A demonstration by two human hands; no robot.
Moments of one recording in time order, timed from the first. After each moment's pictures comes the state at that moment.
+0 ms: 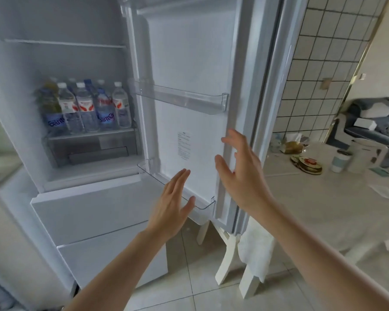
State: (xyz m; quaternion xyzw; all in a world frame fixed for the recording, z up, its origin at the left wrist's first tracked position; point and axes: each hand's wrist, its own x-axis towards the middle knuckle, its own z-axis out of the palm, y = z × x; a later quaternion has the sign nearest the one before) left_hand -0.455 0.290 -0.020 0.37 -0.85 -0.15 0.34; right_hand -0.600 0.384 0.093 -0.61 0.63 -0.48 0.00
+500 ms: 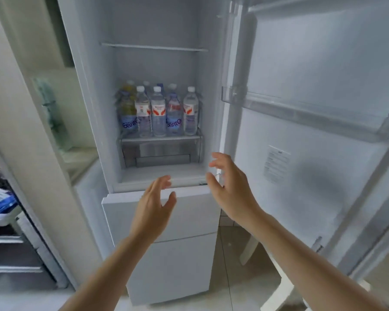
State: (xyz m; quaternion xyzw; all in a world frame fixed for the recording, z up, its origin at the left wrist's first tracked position) left_hand -0.245 0.165 -0.019 0.52 -0.70 -0.16 0.45; right_hand -0.429 0.205 0.053 -0.68 0.56 -0.45 0.12
